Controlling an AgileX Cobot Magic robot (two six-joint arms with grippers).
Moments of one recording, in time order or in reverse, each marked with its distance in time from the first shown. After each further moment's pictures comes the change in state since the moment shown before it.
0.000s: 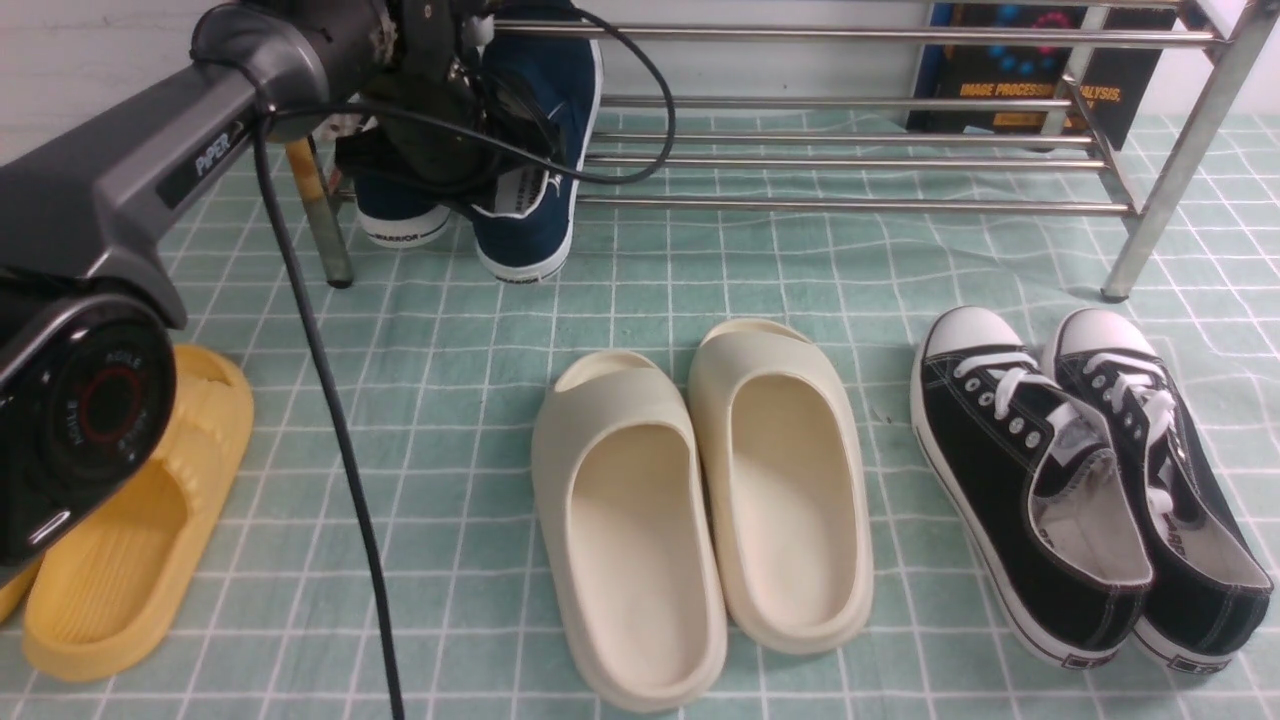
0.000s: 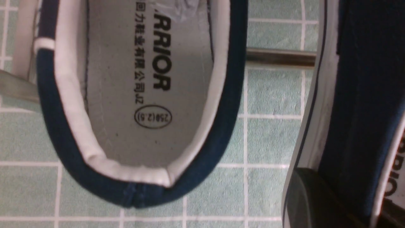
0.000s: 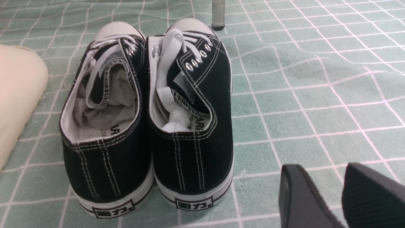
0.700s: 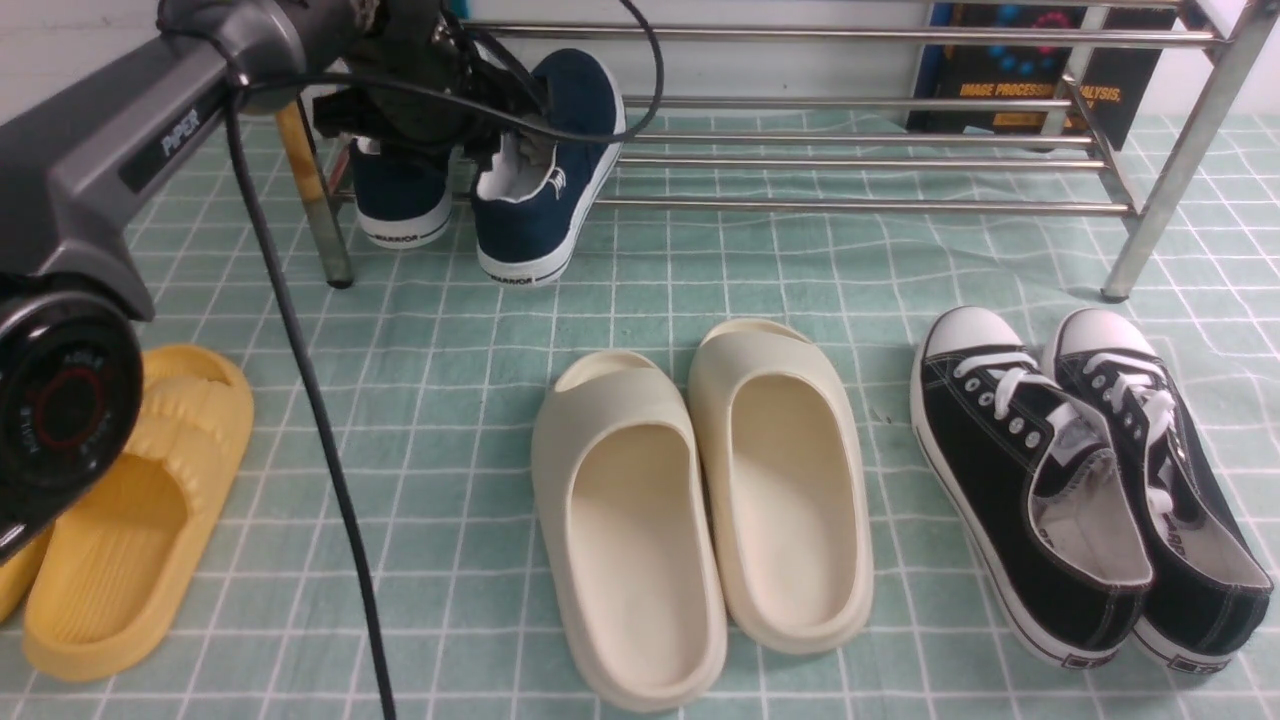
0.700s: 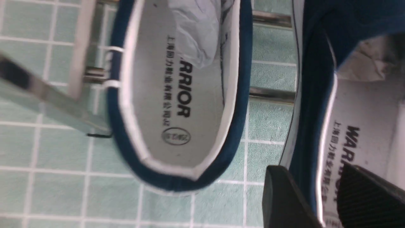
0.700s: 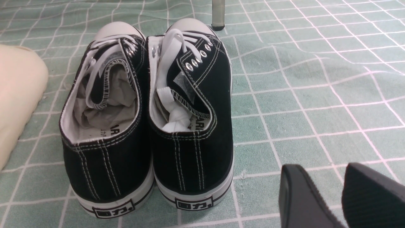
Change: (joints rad) right arm 0.000 0.000 0.000 0.000 0.000 0.000; left arm 0.000 -0.076 -0.011 0.066 0.020 -0.072
